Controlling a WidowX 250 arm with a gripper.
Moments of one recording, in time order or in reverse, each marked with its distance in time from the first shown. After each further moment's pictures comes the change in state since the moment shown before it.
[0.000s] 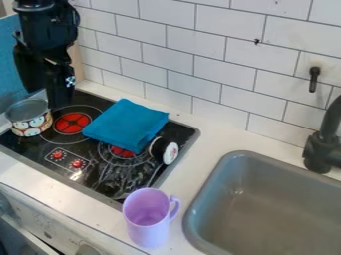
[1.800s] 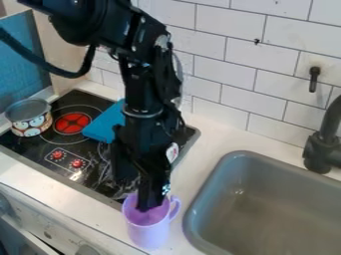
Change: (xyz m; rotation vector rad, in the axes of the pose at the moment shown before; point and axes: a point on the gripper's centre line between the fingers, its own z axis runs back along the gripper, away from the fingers) arm 0.009 -0.148 -0.065 -0.116 0.097 -0.224
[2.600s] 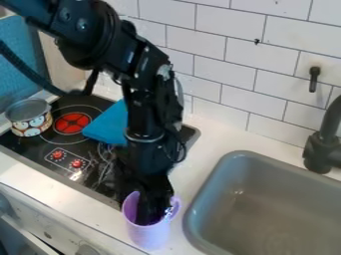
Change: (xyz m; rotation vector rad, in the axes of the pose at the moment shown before) arm -0.004 -0.008 -0.023 0.001 0.010 0.021
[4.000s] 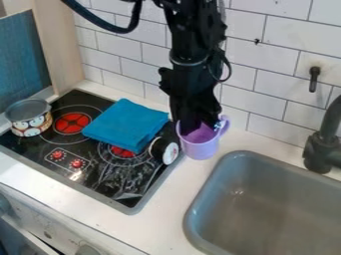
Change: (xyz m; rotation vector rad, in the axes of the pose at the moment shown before) arm 0.090 0.030 0.072 0.157 -0.298 0.011
